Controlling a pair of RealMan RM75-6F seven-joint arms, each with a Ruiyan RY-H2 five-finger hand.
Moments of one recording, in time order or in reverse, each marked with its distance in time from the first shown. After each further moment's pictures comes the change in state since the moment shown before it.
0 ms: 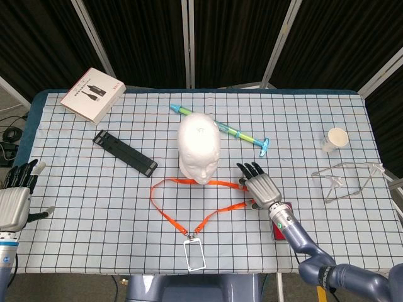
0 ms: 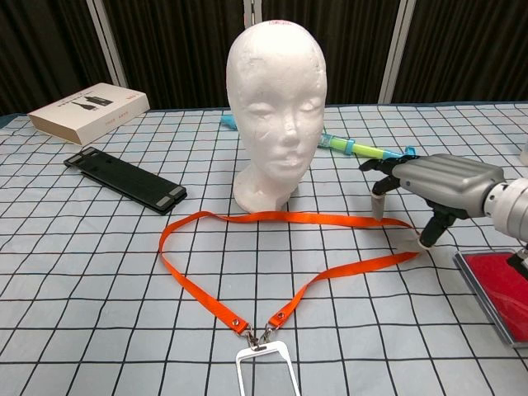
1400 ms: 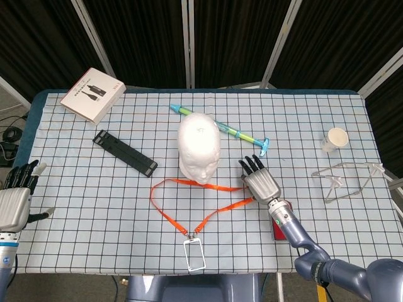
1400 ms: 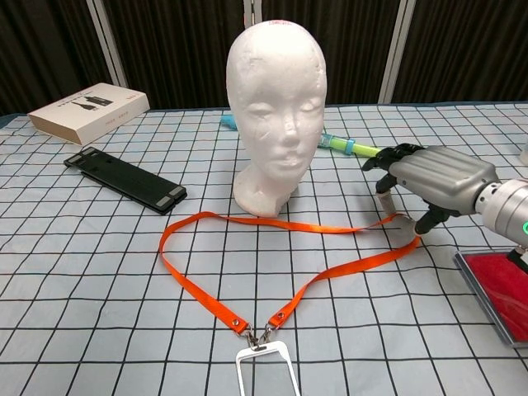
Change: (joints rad) left arm -0.004 0.000 0.009 0.001 0.002 -0.001 -0.004; right arm 0.031 -0.092 -0.051 0.202 -0.072 0.104 0.012
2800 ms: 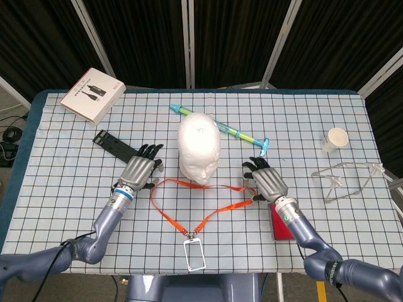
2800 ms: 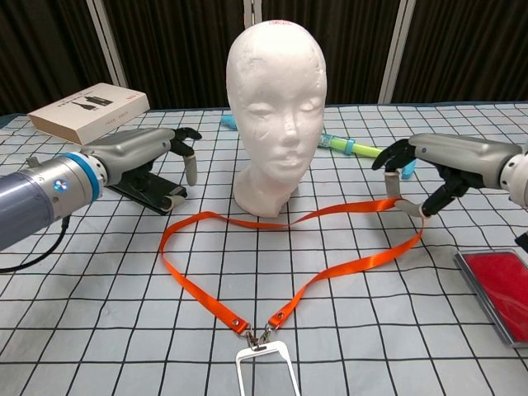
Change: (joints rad) left arm -0.568 -0.578 -0.156 0.411 -0.204 -0.488 0.173; right arm 0.003 0.200 0.059 -0.296 0.156 -0.125 0.231
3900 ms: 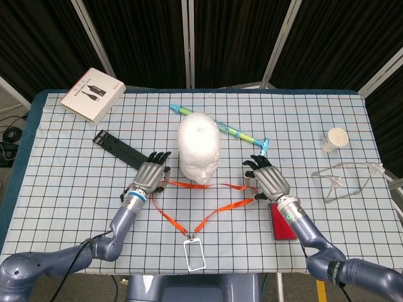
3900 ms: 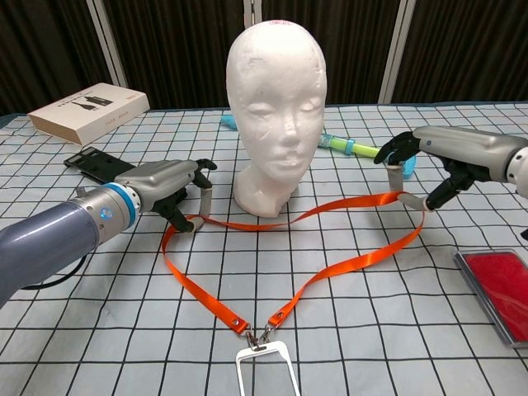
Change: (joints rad) left arm -0.063 -0.154 0.018 0.190 -0.082 -0.043 0.000; right arm 0.006 0.022 -0.014 -0.001 -0.025 0.026 0.041
